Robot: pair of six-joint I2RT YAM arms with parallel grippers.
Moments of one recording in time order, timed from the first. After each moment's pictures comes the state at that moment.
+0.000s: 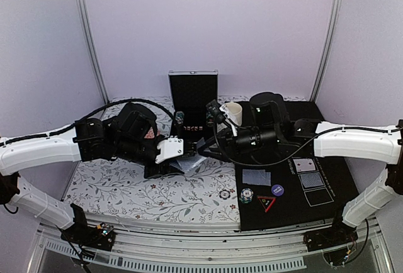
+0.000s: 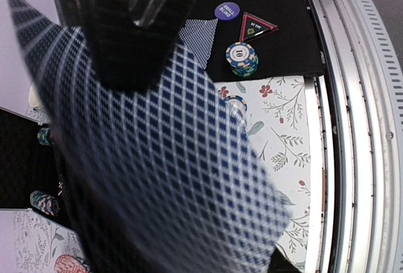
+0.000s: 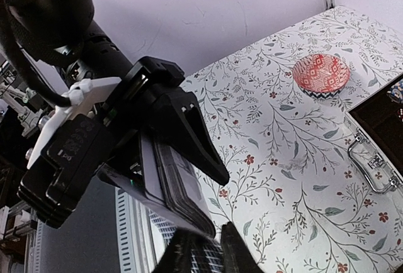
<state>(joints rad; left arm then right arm) -1.00 1.27 1.03 -0.53 0.14 0.57 0.98 1.47 1.09 -0.01 -0.45 0.26</state>
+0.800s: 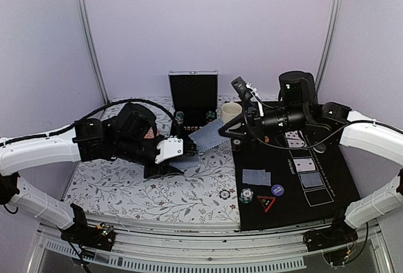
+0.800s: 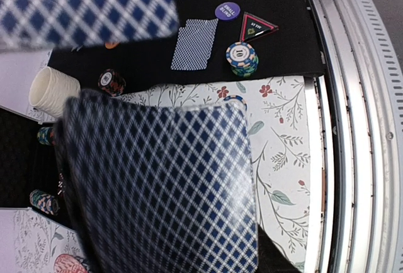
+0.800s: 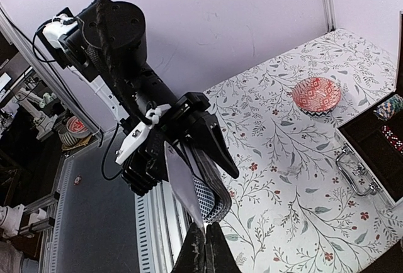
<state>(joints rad) -1.00 1.27 1.03 -0.53 0.14 0.56 0.89 1.31 1.16 -0.20 -0.56 0.22</state>
